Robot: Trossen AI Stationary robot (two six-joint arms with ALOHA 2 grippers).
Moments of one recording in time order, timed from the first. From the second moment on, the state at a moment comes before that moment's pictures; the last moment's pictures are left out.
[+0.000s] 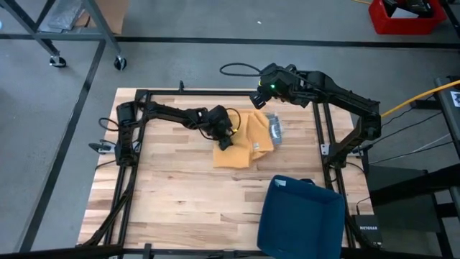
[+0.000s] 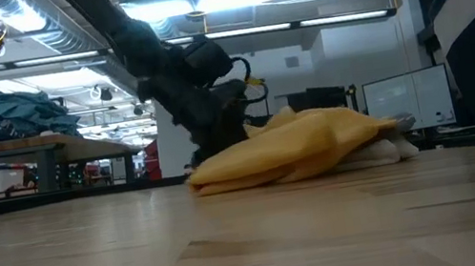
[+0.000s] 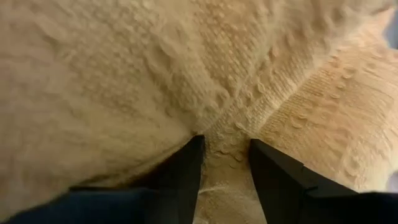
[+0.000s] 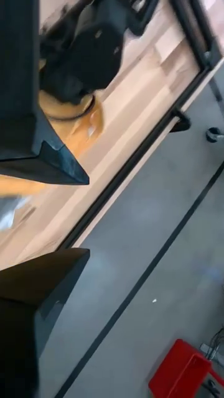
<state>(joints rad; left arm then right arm) 0.33 1.97 1.10 -0.12 0.34 -0.31 -0.24 1.59 1.92 -1.18 0.58 0.36</state>
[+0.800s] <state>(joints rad) 0.21 1.41 1.07 -0.84 -0.01 -0.24 -0.24 1.59 1.90 -1.28 0.38 0.36</state>
